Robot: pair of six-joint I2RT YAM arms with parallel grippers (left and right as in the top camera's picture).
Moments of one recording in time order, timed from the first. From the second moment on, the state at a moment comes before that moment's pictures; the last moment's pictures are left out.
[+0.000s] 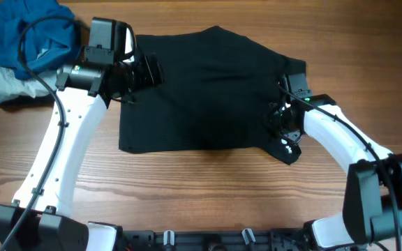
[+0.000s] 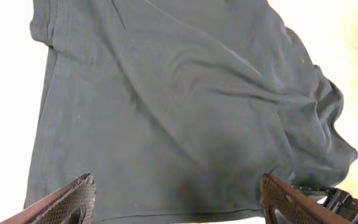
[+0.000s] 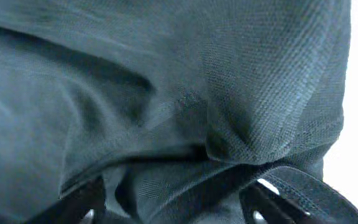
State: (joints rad) left arm -0.19 1.56 1.46 -0.93 0.15 -0.47; right arm 0.19 1.66 0.94 -0.66 -0.04 0.72
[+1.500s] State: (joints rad) left arm -0.19 1.56 1.46 -0.94 0.15 -0.47; right arm 0.15 1.40 1.12 -0.66 -0.09 0.45
